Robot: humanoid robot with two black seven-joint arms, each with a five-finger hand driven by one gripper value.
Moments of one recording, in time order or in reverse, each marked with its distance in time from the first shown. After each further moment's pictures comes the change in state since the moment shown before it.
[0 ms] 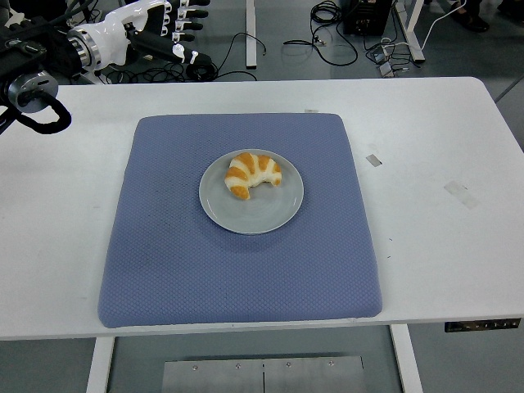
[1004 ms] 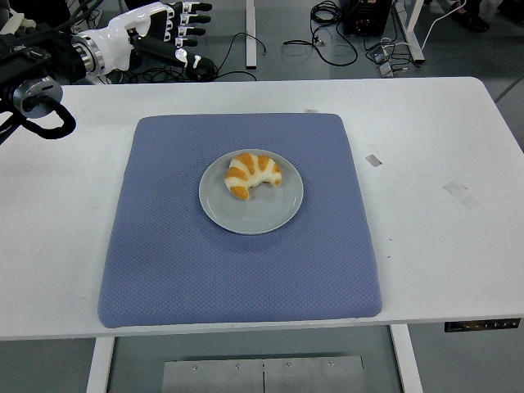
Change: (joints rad) left arm 0.020 -0.010 -0.004 0.001 -0.009 0.000 0.000; right arm 0.000 0.000 0.000 -0.001 0.000 0.000 0.000
